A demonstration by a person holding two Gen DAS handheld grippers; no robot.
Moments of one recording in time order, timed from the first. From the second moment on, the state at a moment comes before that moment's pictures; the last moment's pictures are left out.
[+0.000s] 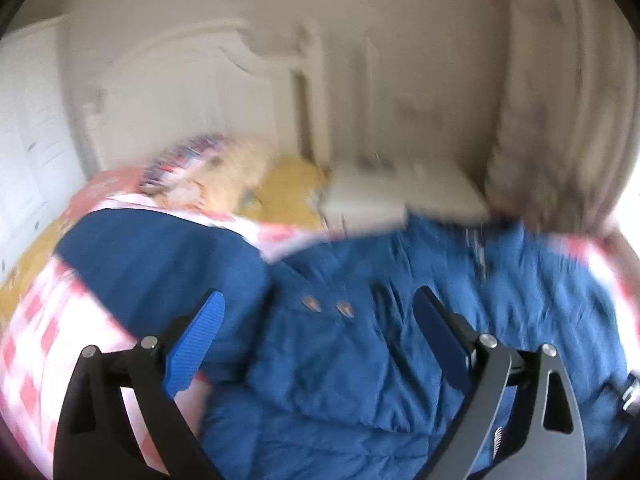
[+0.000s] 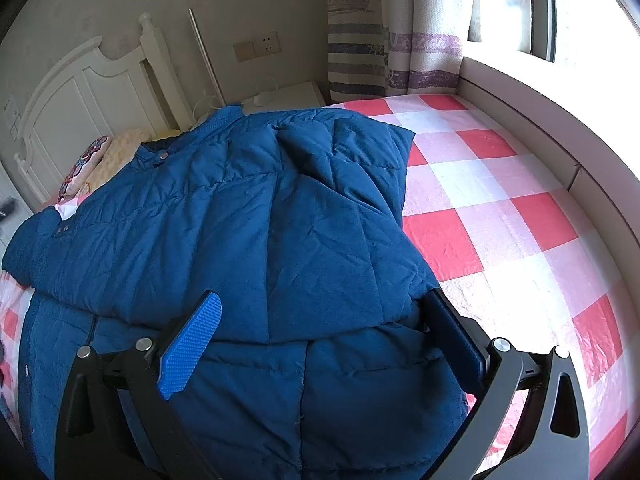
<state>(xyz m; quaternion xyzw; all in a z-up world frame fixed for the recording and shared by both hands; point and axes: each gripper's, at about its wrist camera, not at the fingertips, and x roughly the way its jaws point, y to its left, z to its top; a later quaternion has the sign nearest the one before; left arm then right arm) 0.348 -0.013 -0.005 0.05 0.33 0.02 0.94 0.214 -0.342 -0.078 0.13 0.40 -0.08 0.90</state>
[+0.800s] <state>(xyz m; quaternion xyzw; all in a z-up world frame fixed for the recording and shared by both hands) 0.387 -0.018 -0.097 0.06 0.44 -0.01 0.90 0.314 -0.288 -0.031 0.01 0.39 -0.02 0.92</state>
